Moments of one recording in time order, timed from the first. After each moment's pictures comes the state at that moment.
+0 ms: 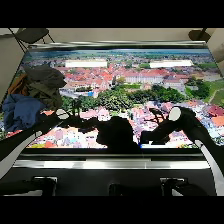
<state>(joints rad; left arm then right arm) -0.36 -1.48 0.90 0.74 -0.80 -1.55 0.15 -1.19 0.84 -1.17 1.37 1.52</state>
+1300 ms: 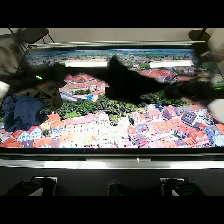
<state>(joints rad) -0.20 -1.04 1.39 1.00 -0.77 -1.51 0.20 -0.84 1.31 -1.71 1.00 1.67</state>
